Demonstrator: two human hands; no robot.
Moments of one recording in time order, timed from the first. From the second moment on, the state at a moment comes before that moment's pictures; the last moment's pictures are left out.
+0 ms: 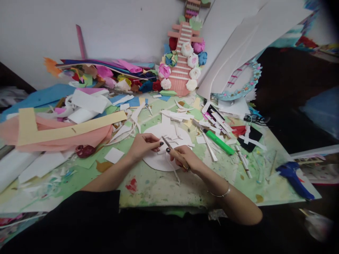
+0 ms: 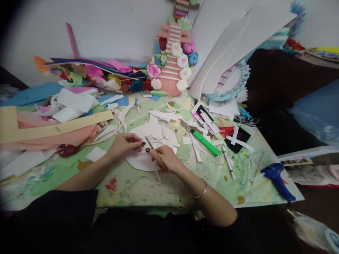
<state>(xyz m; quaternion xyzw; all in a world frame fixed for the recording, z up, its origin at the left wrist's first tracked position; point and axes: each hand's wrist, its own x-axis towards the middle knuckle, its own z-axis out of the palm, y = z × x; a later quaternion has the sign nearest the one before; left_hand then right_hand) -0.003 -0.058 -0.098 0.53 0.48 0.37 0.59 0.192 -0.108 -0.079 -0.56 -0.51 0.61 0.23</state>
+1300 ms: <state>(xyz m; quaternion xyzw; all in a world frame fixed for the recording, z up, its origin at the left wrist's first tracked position) 0.010 -0.058 -0.097 0.67 0.30 0.54 0.41 0.244 -0.118 -0.054 -0.51 -0.56 0.56 0.35</state>
